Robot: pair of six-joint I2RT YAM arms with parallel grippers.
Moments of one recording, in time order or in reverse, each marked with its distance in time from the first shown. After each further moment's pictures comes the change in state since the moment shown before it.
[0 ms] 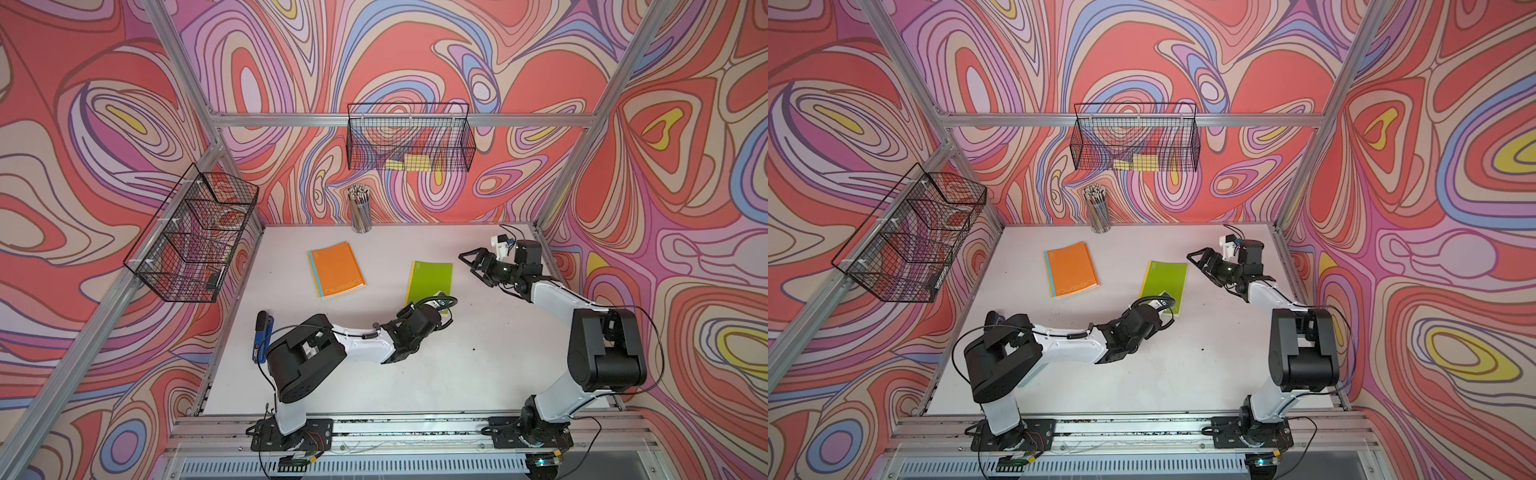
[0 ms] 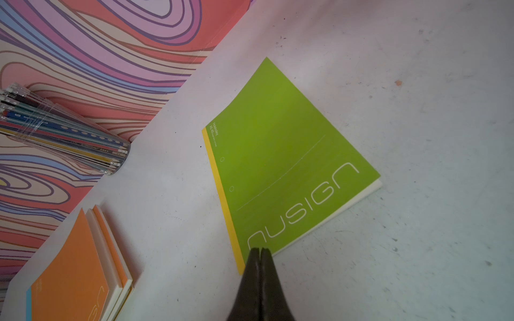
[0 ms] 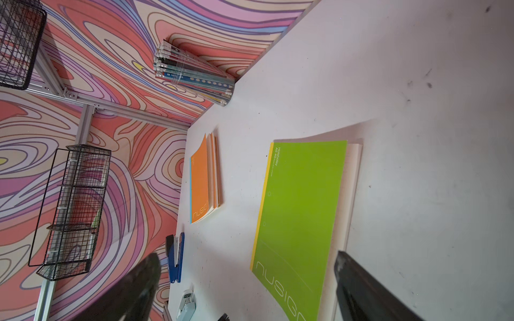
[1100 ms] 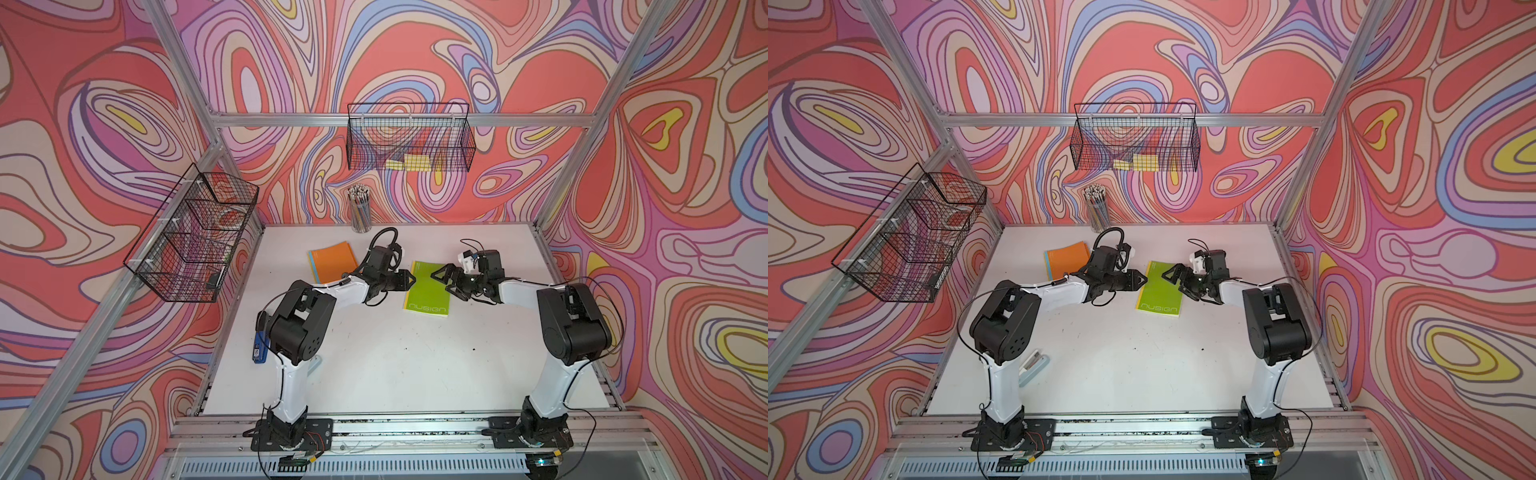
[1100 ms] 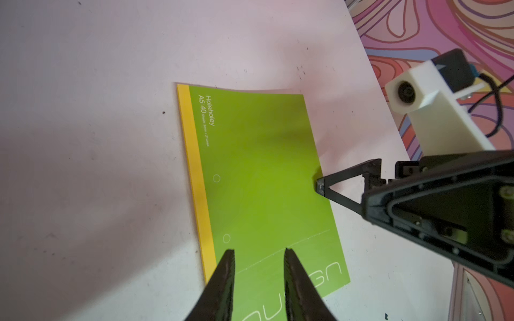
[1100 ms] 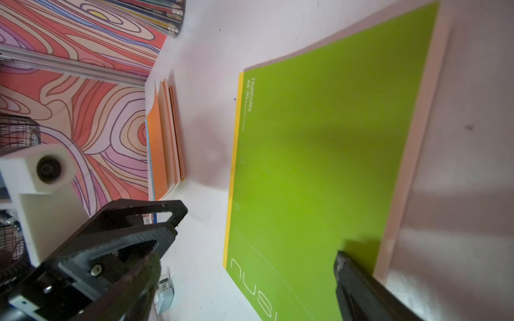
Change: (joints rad) left arm 0.497 0.198 0.341 -0.235 0.980 -0.647; right arm 0.174 0.203 0.010 0.013 0.103 0.013
